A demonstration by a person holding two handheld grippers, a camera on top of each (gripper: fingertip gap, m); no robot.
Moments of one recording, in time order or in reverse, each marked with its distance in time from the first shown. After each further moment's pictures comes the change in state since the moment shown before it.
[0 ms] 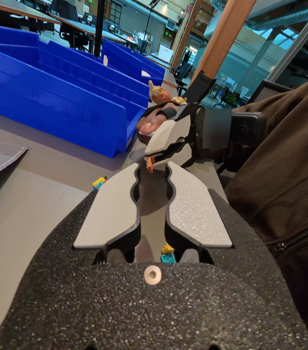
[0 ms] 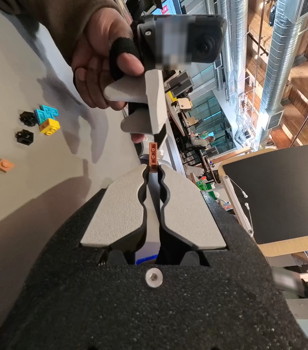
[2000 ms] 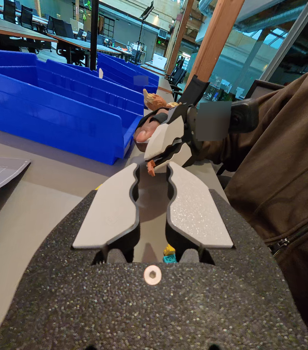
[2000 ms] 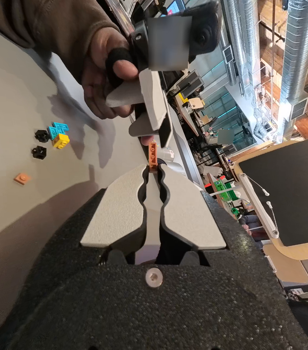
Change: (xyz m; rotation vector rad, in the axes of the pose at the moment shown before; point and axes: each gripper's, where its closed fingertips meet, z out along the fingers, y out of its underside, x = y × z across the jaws) left arm 0.005 -0.007 -0.005 0.037 0.026 0.061; right arm -0.002 -0.006 0.000 0.022 -0.055 0.118
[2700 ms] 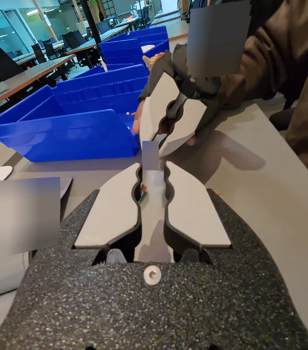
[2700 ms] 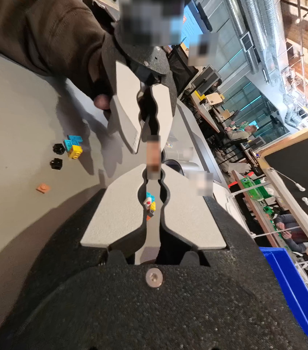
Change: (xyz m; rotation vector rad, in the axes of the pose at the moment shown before) left arm -0.001 0.023 0.008 -0.176 -0.135 0.491; right arm -0.005 -0.002 0.001 0.015 -0.085 0.141
